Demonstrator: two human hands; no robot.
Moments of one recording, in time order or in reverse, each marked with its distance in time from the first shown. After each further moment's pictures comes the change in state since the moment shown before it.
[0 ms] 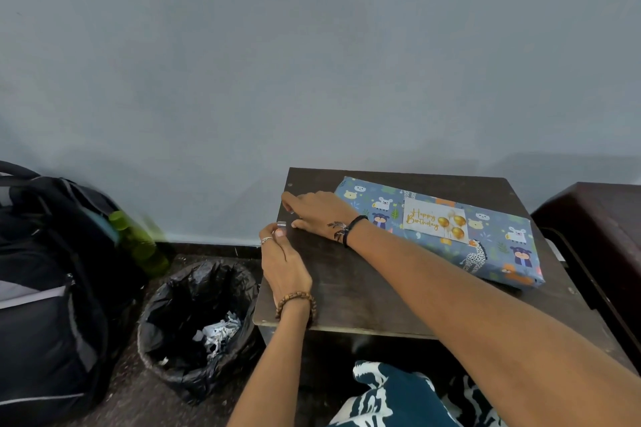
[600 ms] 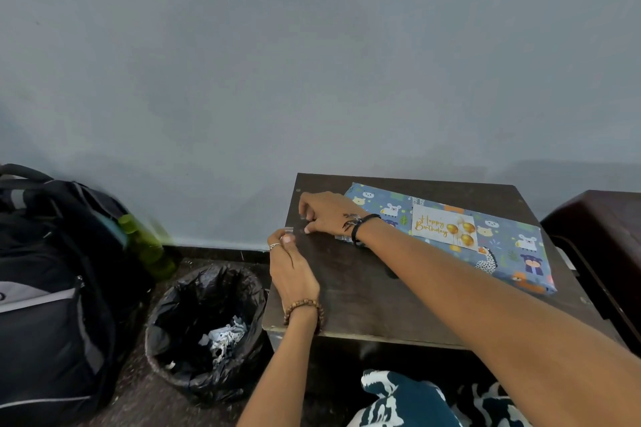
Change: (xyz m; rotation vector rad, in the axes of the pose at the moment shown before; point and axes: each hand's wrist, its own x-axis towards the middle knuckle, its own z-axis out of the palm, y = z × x) left_hand 0.001 -0.003 0.000 -0.054 -0.007 0.008; right_hand 0.006 0.010 -0.006 0.378 -0.100 0.224
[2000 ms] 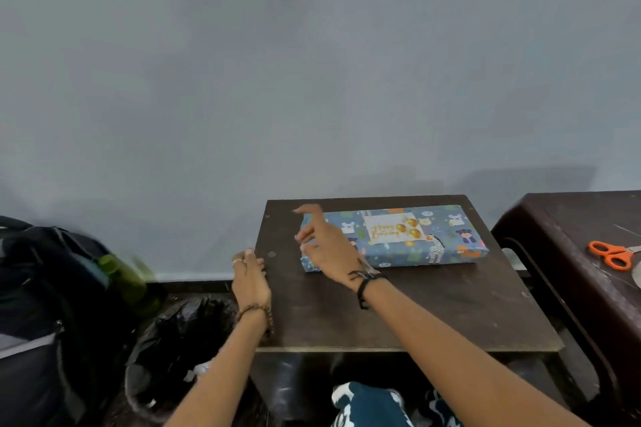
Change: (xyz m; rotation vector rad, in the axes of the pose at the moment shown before) left_hand 0.016 0.015 -0.002 -0.078 -0.097 -0.174; right_hand -0.096 0.006 -0.006 0.514 0.370 0.040
